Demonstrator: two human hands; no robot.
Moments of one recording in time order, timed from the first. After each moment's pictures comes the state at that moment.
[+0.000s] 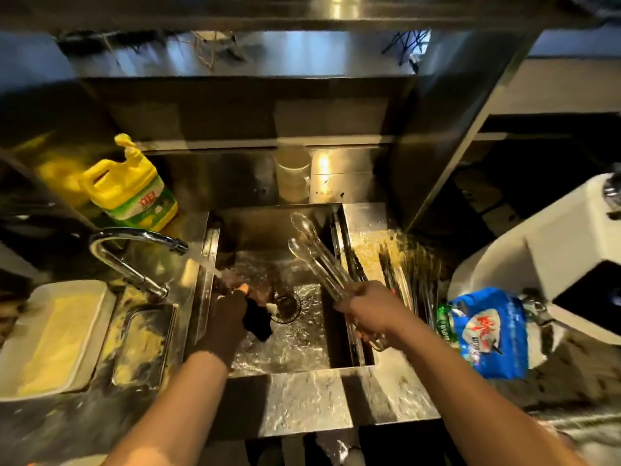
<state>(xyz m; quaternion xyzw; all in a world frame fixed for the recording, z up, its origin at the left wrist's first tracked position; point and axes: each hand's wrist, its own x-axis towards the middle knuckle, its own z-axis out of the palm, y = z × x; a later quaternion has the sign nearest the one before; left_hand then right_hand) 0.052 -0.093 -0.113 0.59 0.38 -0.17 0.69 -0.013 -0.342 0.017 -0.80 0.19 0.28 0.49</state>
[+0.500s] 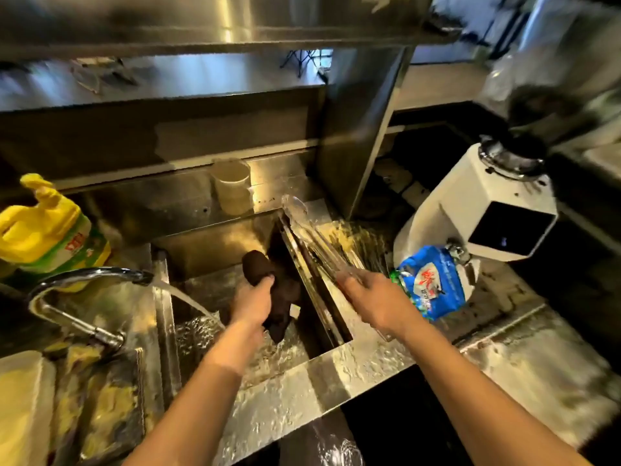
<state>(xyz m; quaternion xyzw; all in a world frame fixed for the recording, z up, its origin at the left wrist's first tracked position) 0.029 -0.154 -0.027 0.68 0.18 -0.23 0.67 -0.077 -0.331 0.042 -0.90 0.24 0.06 0.36</state>
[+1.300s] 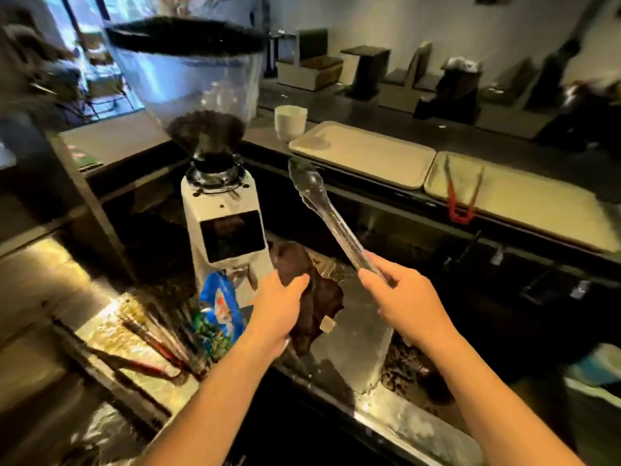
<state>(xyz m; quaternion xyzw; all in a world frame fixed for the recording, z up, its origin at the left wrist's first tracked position) -0.202 -0.468 0.074 0.66 -0.24 -0.40 0.59 -0.380 -0.537 0.119 -0.77 0.49 -0.24 0.34</state>
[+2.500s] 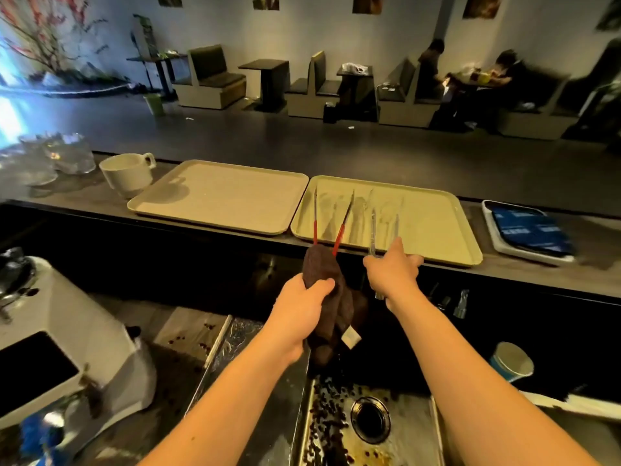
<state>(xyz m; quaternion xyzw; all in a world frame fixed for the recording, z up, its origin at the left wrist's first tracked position) -0.384 -0.685 0.127 0.58 -0.37 -0.57 0.46 -0.529 -0.779 0.131 -0.47 0.77 -0.29 0.33</state>
